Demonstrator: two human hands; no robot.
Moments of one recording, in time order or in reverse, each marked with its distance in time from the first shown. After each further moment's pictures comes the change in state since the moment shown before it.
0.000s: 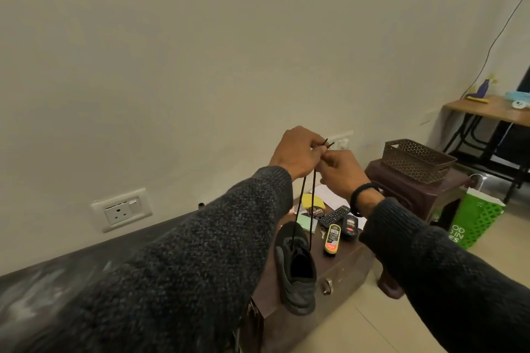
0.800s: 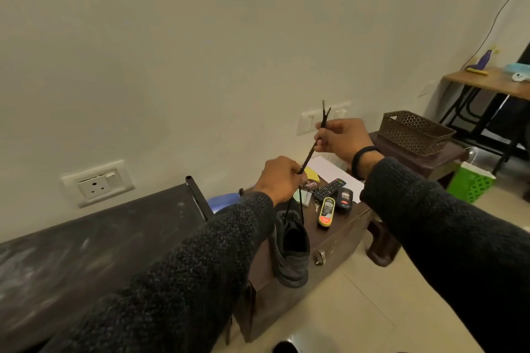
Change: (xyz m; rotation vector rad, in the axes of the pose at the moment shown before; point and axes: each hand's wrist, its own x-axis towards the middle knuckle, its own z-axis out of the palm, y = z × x) left_hand -0.056 -0.079 0.075 -0.053 -0.201 -0.273; right_hand 0.043 0.042 0.007 0.287 0.043 0.133
